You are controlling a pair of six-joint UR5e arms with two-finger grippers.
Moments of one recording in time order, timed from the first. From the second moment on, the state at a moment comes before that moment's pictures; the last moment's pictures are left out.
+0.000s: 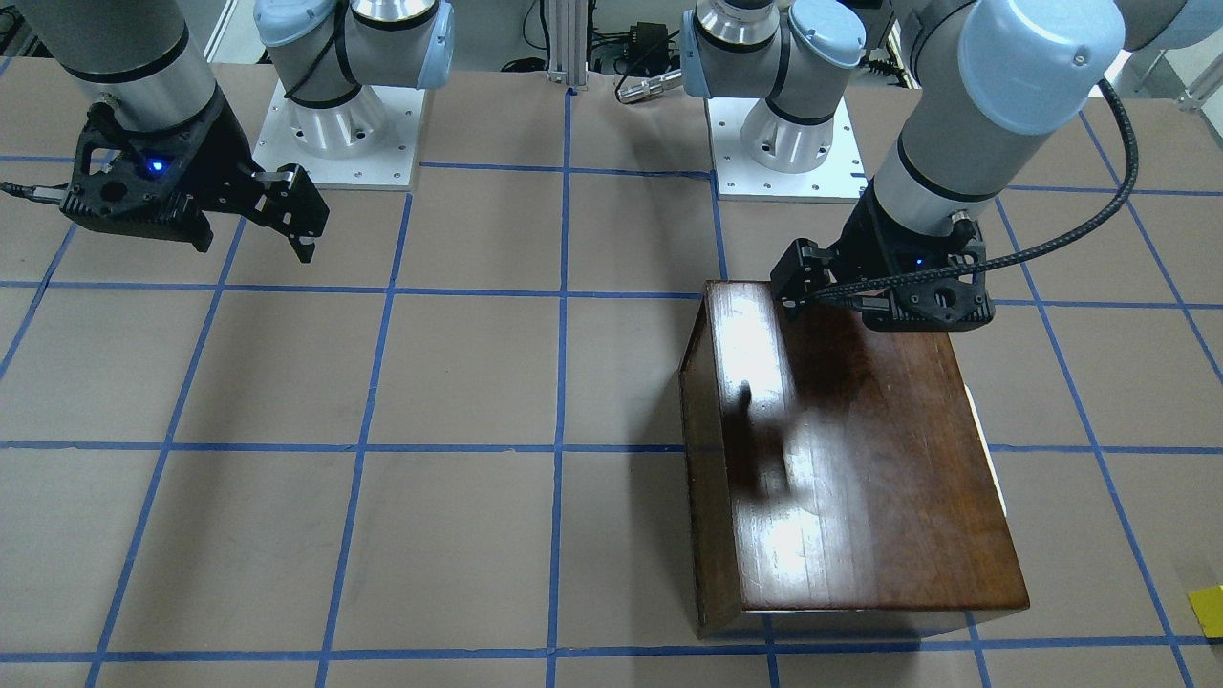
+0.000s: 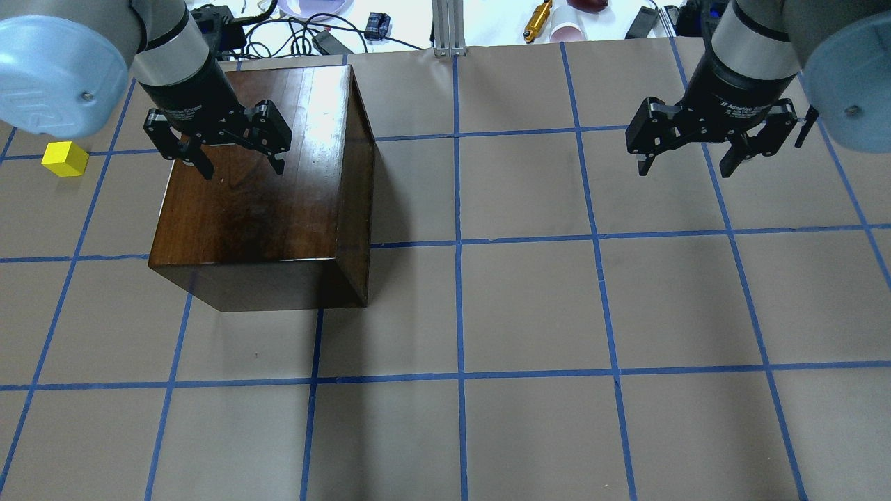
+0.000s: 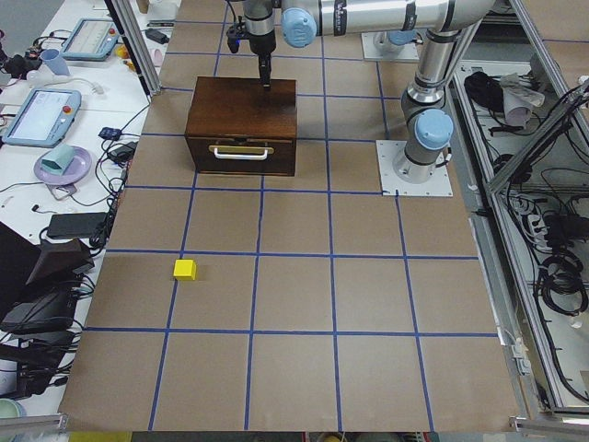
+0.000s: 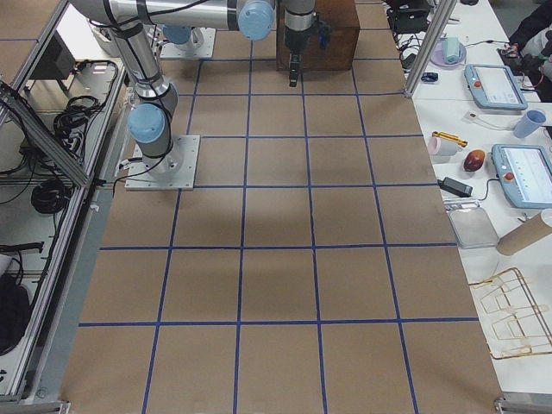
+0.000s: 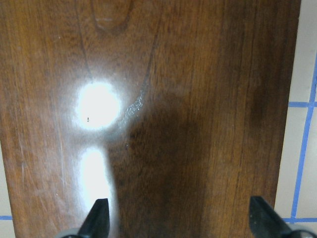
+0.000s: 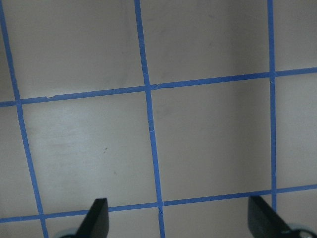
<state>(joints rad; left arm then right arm) -1.54 -1.69 -1.54 -1.55 1.58 0.01 1.52 -1.59 1.63 -1.60 -1.59 0.04</state>
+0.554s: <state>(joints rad) -1.53 -1.68 -1.54 -1.55 1.58 0.01 1.52 -1.59 1.63 -1.60 -1.59 0.04</state>
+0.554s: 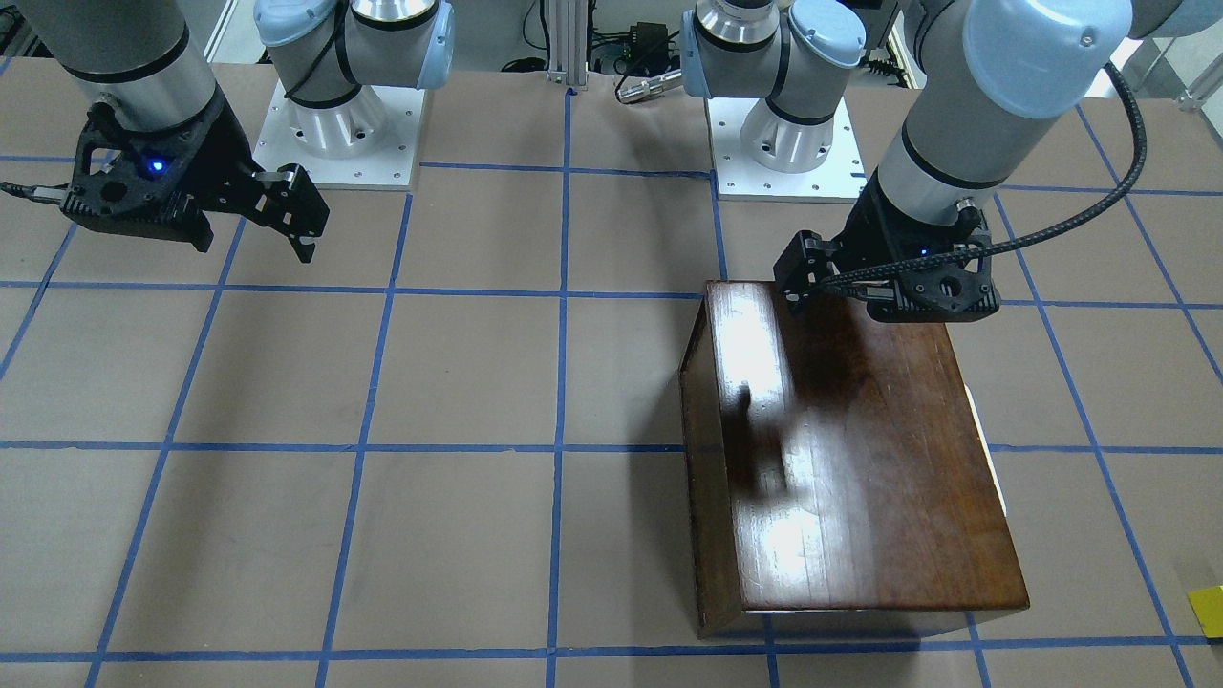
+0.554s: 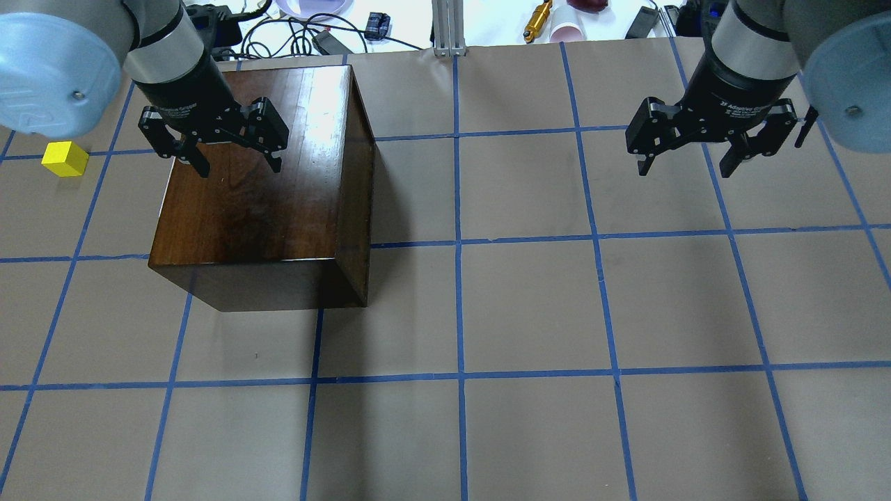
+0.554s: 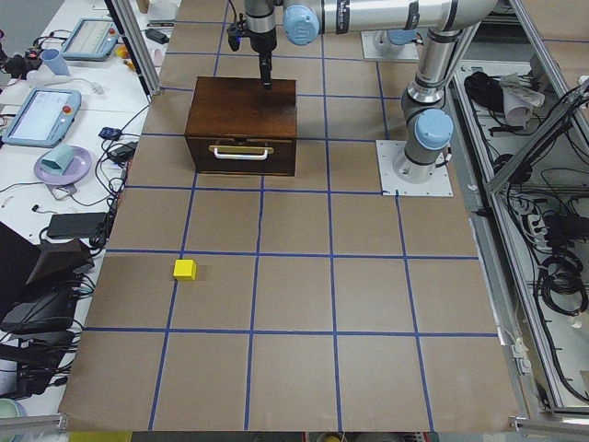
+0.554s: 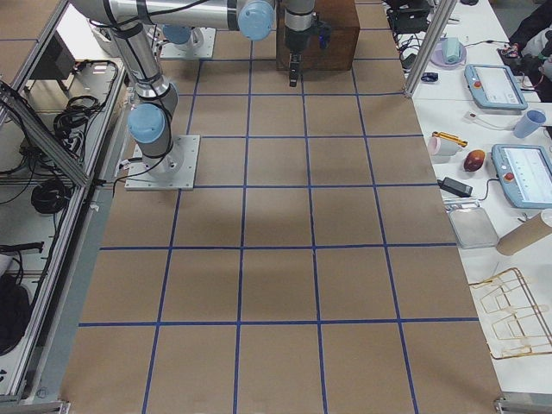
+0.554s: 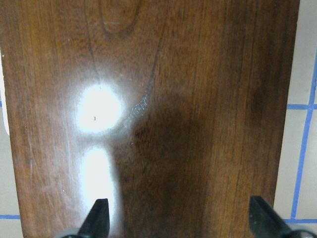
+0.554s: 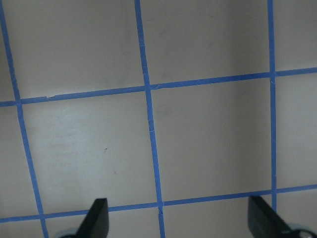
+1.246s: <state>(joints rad) -1.53 -1.67 -1.54 -1.56 1.57 0.01 1.52 -1.59 1.63 -1.60 -1.59 0.04</state>
